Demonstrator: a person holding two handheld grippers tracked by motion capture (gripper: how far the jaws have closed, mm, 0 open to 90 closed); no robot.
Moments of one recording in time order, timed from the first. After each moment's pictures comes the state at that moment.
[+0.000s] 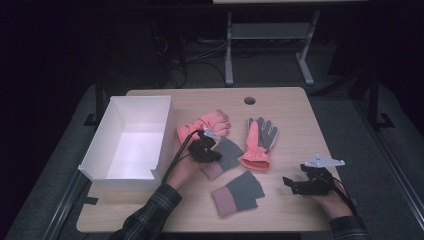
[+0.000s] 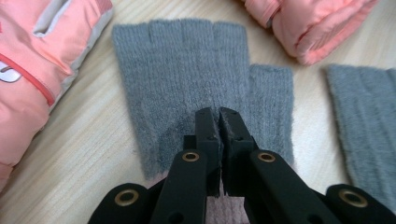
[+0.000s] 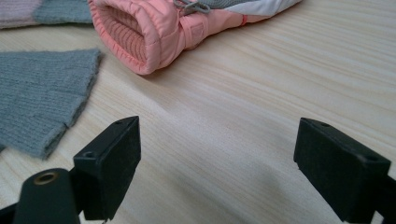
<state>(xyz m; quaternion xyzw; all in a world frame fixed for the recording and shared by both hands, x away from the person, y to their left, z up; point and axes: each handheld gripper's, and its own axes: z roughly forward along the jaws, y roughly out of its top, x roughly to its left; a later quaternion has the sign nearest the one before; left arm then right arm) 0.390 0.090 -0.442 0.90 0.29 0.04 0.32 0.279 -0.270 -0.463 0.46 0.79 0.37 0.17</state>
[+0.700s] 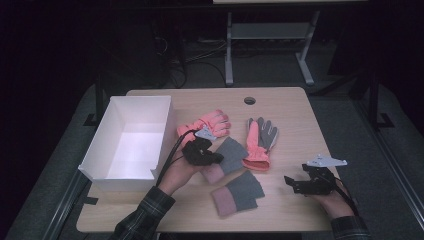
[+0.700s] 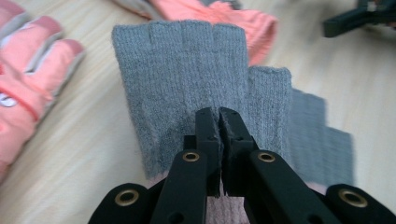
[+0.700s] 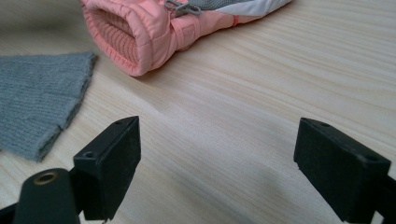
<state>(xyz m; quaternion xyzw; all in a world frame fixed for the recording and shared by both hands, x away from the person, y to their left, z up) 0.351 0.098 -0.398 0.89 0.26 0.01 0.37 0.279 -0.275 -0.462 0.47 0.78 0.38 0.17</state>
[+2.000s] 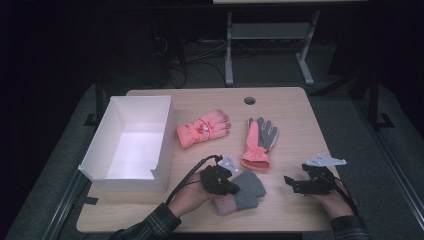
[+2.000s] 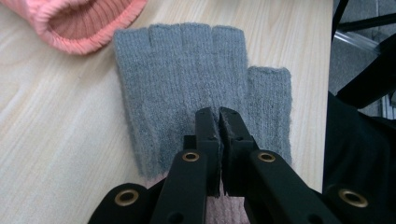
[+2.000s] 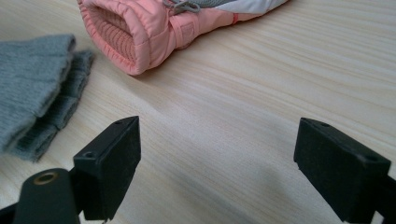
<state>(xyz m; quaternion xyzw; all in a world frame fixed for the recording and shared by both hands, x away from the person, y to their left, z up) 0.297 0.051 -0.426 0.93 0.17 -0.05 0.33 0.281 -0.274 -0.463 0.47 0.78 0.37 0.17</state>
